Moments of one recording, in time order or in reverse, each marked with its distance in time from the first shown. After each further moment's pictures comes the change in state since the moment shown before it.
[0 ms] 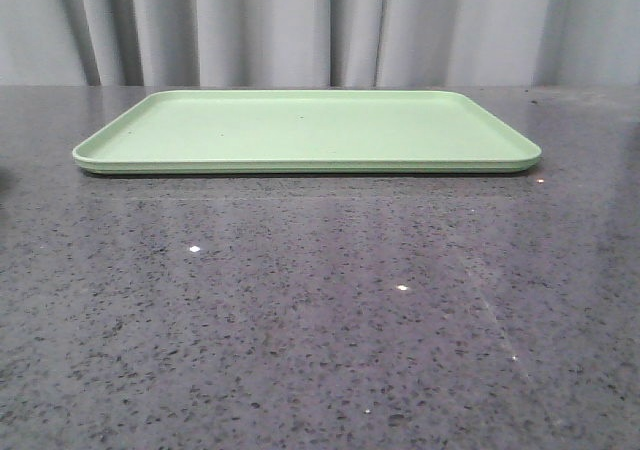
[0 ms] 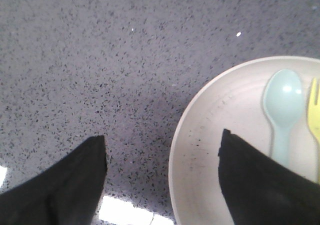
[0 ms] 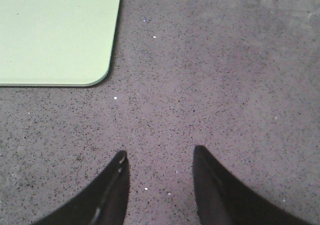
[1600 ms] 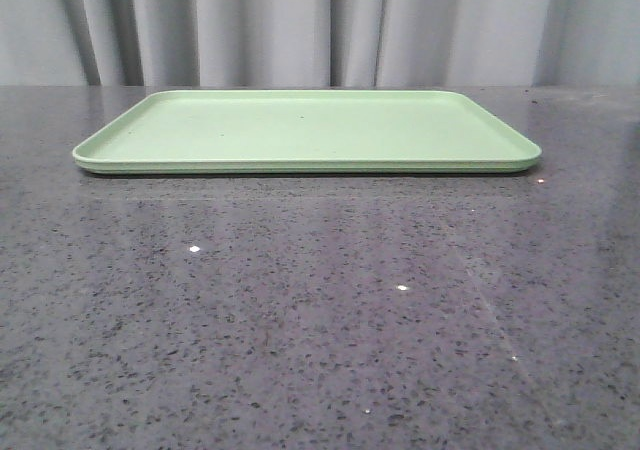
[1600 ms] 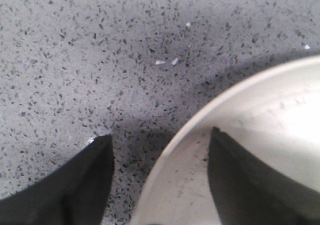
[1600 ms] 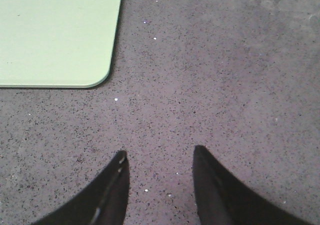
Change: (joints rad) left arm 0.006 0.309 -0.010 -0.047 -0.054 0.040; right arm 0.000 0.000 0.000 0.000 -0.006 0.000
